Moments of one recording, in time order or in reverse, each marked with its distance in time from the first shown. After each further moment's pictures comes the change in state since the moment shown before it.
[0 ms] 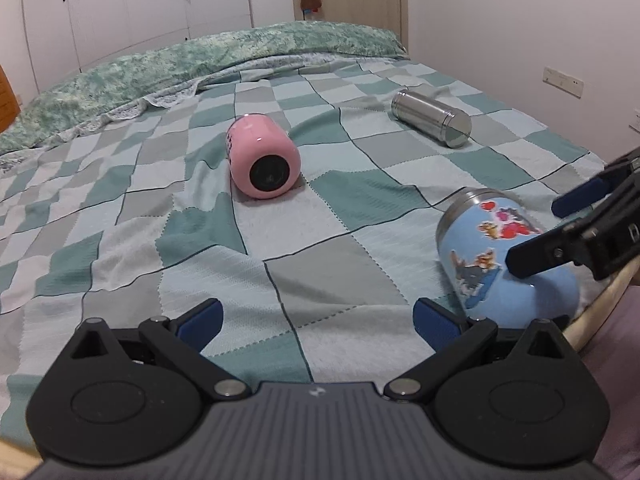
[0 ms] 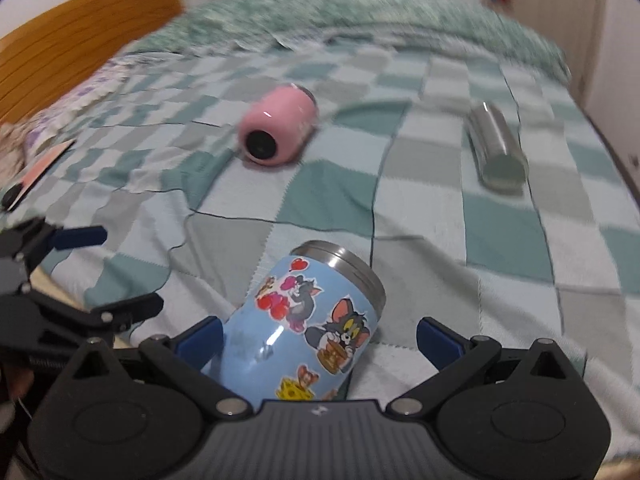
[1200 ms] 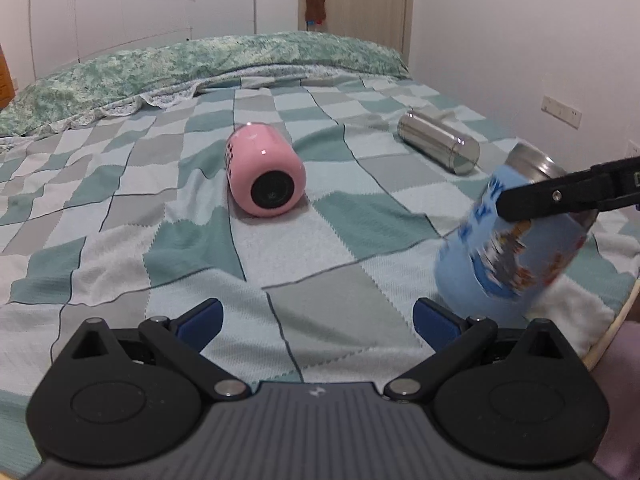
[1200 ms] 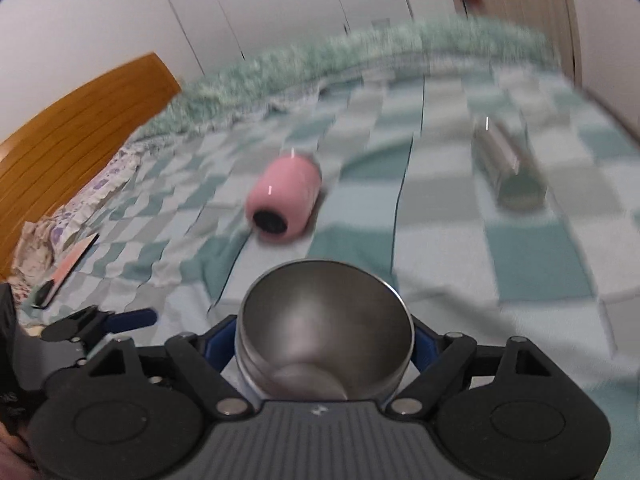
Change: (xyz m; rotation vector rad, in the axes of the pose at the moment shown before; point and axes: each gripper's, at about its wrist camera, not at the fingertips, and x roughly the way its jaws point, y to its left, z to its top) left arm 0.020 0.019 0.013 -0.078 -0.052 -0.049; right arm -0.003 -0.015 0.017 0.075 -0.279 0.114
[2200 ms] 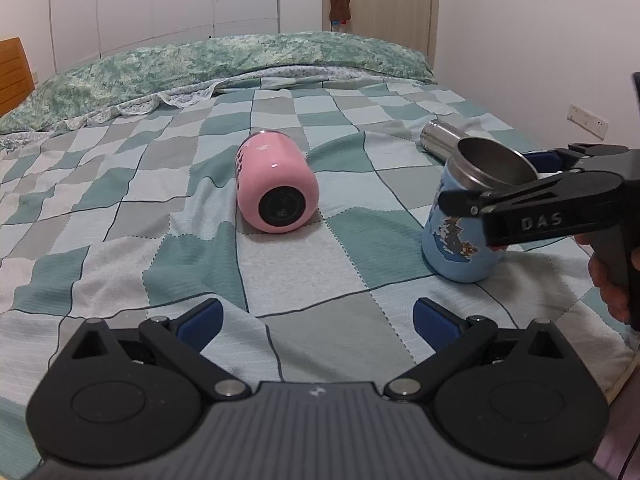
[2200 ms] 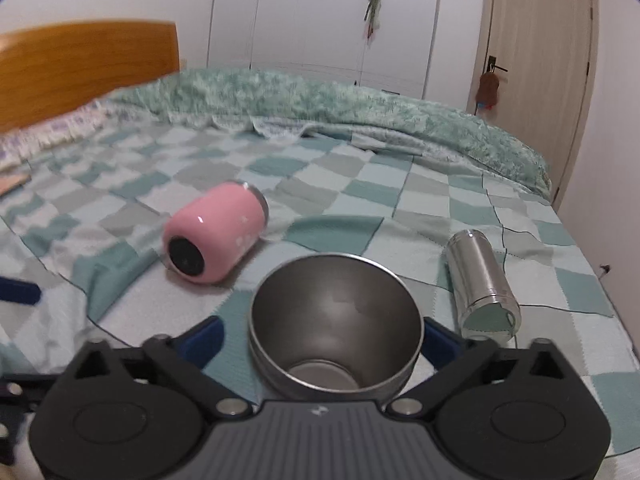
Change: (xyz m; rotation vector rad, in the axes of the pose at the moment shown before) left arm 0.019 -0.009 0.018 -0.035 0.002 0.065; right arm 0.065 0.001 0.021 -0.288 -0.134 -0.187
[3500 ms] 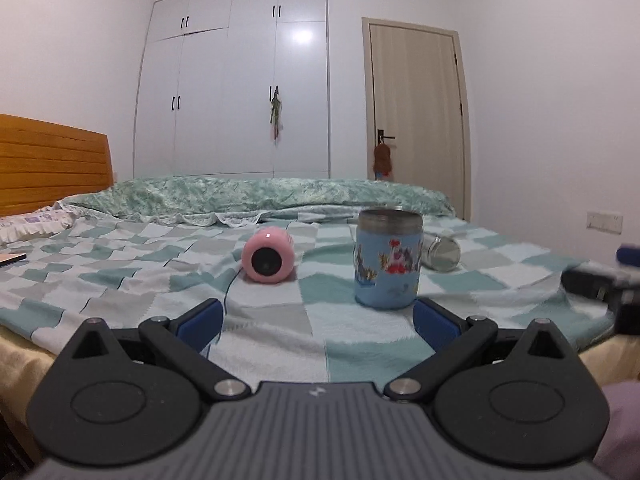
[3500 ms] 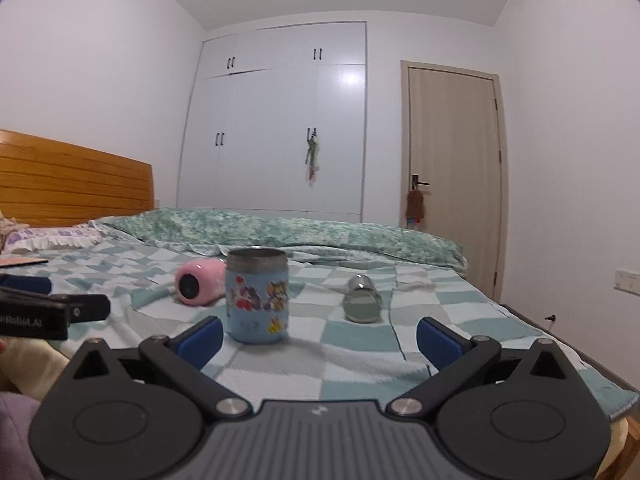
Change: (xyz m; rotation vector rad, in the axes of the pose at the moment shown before) left arm -0.096 -0.131 -0.143 -0.076 -0.523 0.201; right arm -0.208 -0.044 -0.208 0.075 -0.456 -0.132
